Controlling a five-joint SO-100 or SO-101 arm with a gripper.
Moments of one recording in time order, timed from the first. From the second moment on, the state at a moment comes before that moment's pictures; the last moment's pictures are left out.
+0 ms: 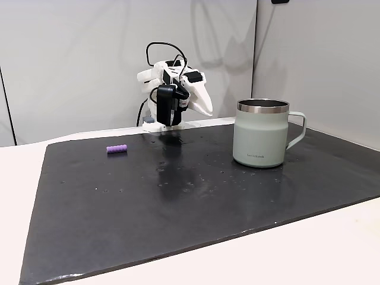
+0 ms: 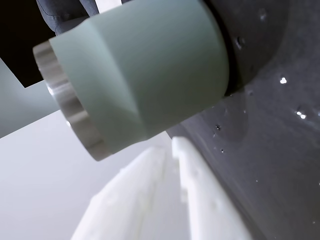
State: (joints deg) arm -10.0 190.3 180.4 36.4 4.0
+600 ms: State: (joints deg) arm -11.3 190.3 180.2 38.5 2.6
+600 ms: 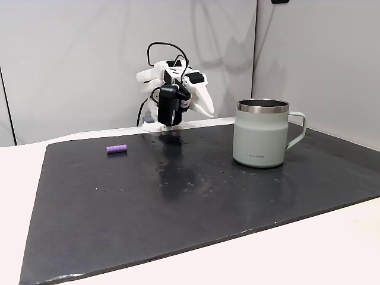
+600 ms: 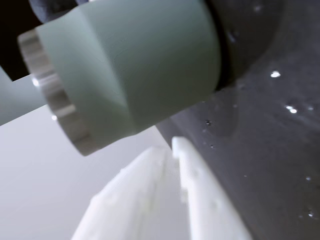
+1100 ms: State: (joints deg) arm -4.0 180.0 158.2 59.2 -7.6
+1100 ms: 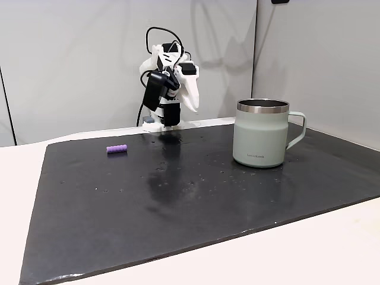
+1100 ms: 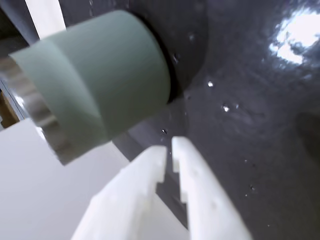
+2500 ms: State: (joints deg) arm 40.1 112.1 92.1 86.4 -38.3
